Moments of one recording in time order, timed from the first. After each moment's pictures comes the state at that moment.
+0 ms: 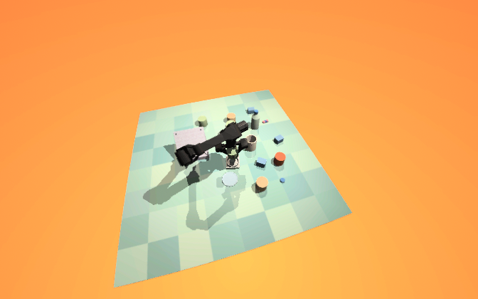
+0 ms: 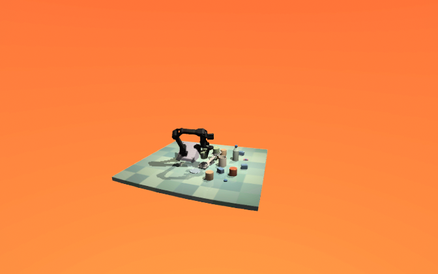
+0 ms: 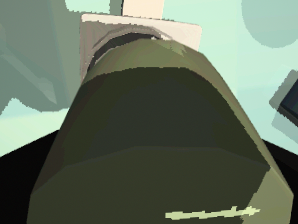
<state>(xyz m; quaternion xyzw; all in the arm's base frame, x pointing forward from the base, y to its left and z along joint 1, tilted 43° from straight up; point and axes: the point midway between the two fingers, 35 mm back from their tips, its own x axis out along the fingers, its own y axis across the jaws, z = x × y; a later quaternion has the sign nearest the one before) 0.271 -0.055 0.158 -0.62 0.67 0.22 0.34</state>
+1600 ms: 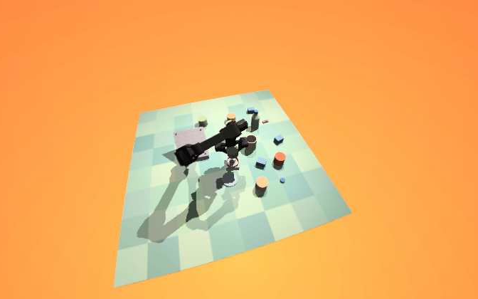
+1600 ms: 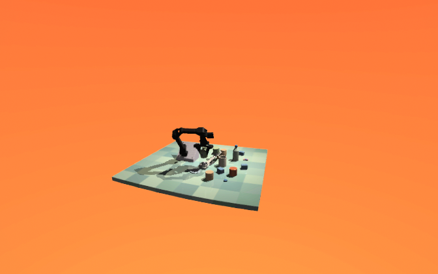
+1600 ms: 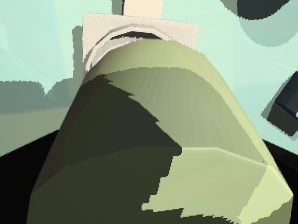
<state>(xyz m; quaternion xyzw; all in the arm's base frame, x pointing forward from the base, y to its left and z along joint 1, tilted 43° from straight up) 0.271 -0.049 0.165 -0.62 0.67 0.23 0.34</state>
